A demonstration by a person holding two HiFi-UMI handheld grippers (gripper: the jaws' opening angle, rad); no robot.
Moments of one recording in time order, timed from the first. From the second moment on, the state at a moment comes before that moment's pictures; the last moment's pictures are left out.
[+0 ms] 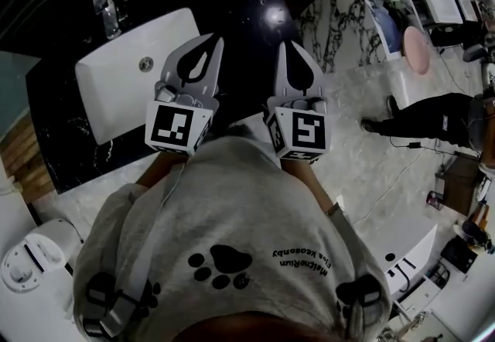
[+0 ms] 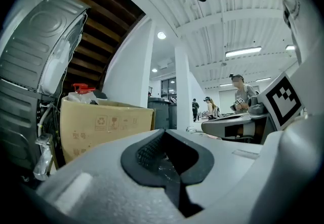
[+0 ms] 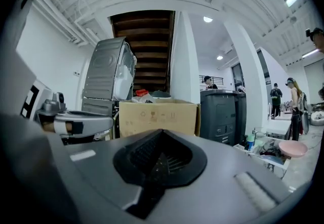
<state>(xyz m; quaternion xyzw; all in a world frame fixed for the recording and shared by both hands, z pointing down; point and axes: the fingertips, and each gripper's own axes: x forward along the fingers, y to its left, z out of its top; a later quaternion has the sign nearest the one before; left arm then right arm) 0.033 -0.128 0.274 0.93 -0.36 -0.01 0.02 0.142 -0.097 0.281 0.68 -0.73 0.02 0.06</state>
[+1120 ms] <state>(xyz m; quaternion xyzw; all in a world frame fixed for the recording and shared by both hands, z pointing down) 0.065 -0.074 0.279 0.92 -0.39 0.00 -0.02 0.127 -0.057 0.289 0.61 -0.79 -0.02 0.06</state>
